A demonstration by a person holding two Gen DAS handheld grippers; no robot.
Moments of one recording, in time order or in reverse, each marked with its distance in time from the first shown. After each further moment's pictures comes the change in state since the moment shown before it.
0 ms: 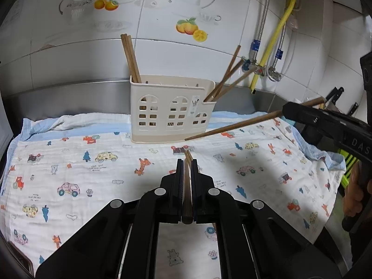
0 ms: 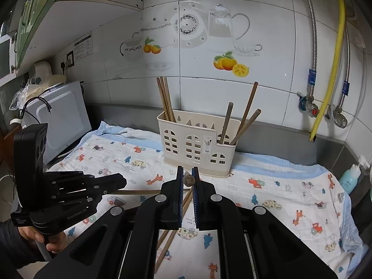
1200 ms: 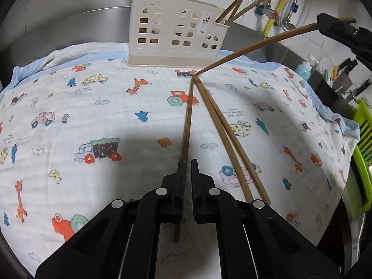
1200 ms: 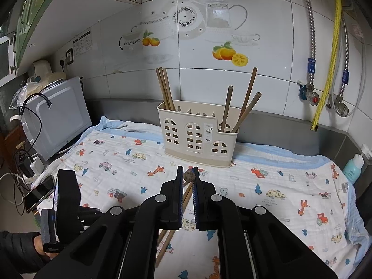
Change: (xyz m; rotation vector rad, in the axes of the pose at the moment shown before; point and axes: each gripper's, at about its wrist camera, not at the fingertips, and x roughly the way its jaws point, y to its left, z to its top) left arm 0.055 0.010 -0.080 -0.050 0.252 0.013; right arm 0.005 -0.002 -0.015 0.021 0.018 0.014
